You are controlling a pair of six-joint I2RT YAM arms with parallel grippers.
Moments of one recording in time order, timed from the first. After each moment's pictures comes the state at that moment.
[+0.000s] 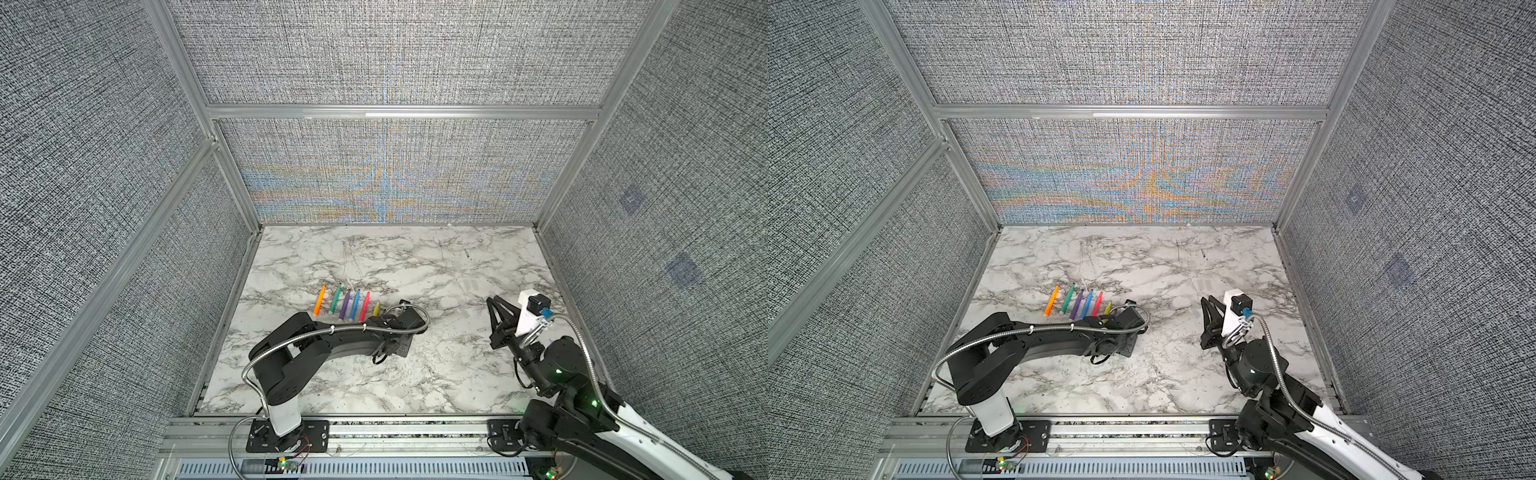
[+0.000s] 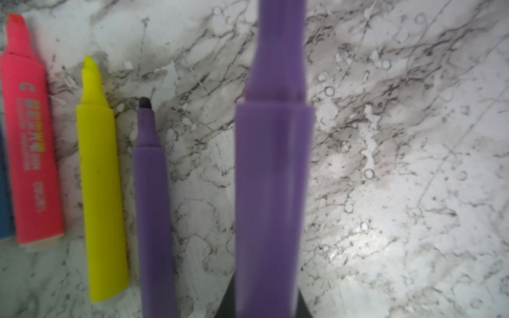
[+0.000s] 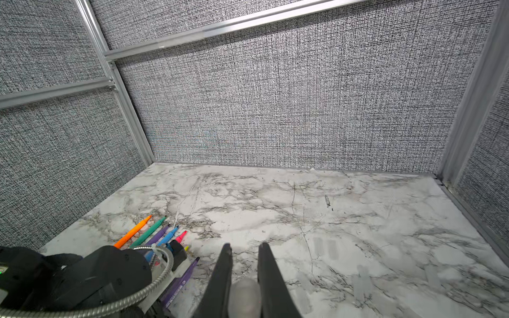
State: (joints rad) left arm -0.99 1.79 0.99 -0.39 -0.31 -0.54; right arm 0.91 0.40 0.52 -0.14 0.60 0.17
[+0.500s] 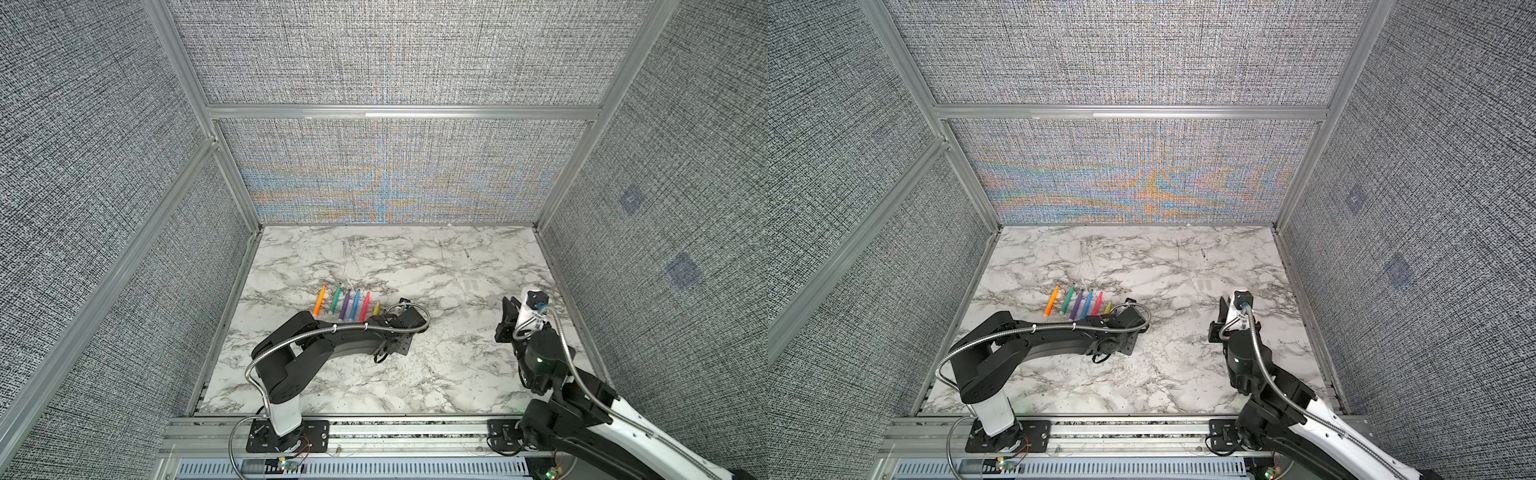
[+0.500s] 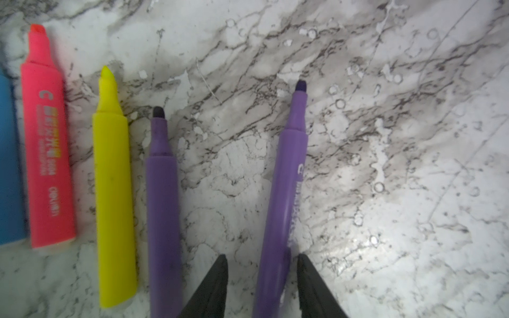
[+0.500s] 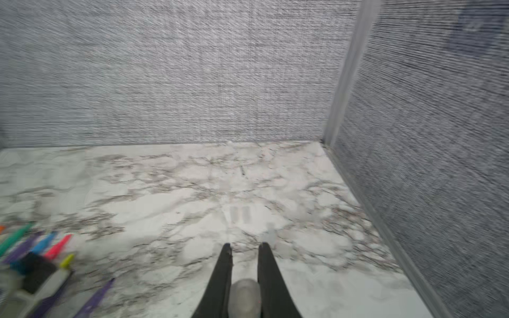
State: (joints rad) left arm -0.99 1.78 0.98 -0.39 -0.33 -0.55; right arm 0.78 0.56 0.59 -0.36 0.91 0.21
